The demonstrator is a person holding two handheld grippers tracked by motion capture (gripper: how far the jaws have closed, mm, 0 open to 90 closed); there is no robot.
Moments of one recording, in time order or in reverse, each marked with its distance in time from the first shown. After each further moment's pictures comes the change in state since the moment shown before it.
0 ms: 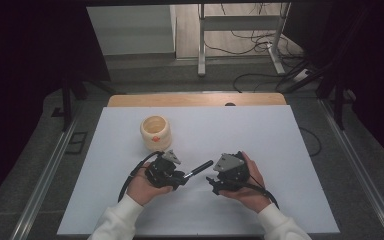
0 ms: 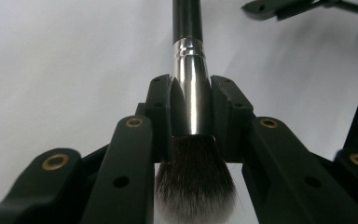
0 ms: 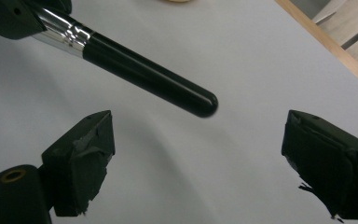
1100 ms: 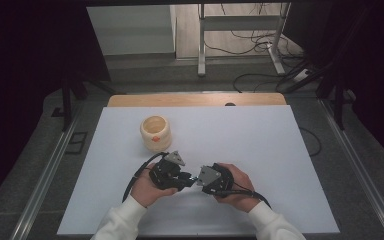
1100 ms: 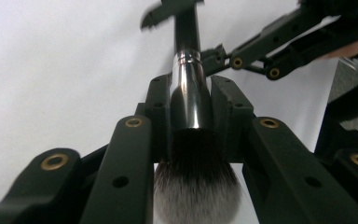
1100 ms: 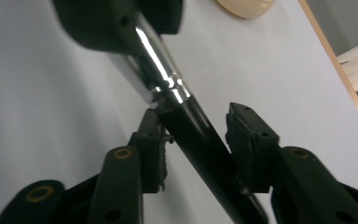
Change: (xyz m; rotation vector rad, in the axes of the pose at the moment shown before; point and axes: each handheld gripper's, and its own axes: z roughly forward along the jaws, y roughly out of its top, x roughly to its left) left arm -0.012 0.007 -0.001 -0.067 -0.049 0.037; right arm 0.034 0.014 0.019 0.022 0.048 -0.309
